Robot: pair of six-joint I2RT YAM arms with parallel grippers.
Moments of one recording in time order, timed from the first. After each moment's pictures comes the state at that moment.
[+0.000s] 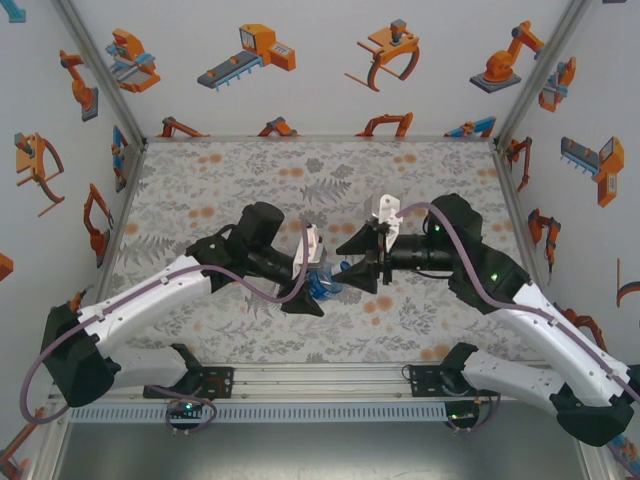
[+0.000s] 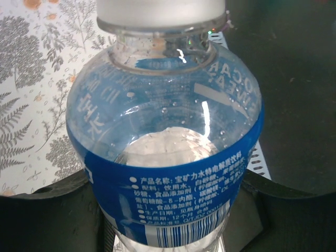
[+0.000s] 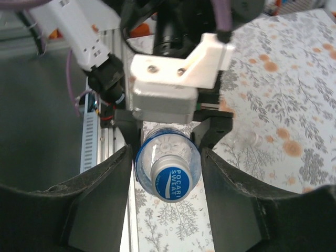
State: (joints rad) left arm -0.87 1.23 1.00 -0.45 0.91 0.46; right arm 0.81 0.93 1.13 -0.42 -0.68 -0.12
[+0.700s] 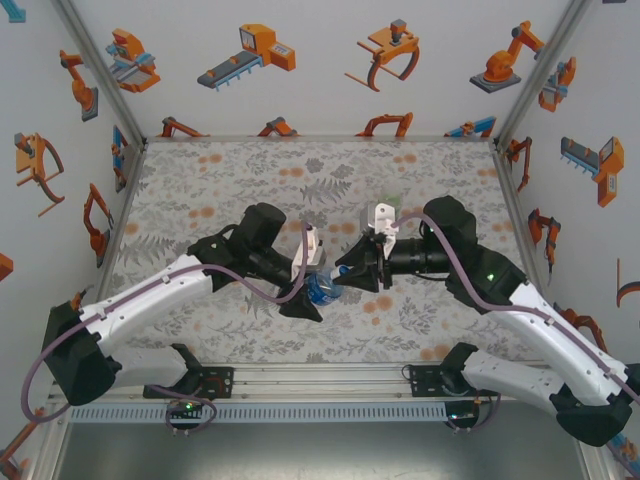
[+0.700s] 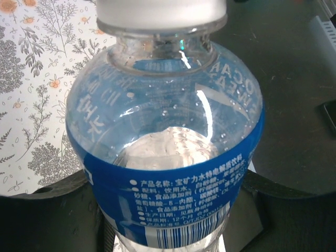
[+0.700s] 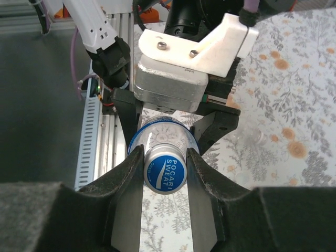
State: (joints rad) left arm -0.88 1.25 1.00 -0.48 0.96 0.47; right arm 0.81 0.93 1.10 -0.44 -0.70 -0.15
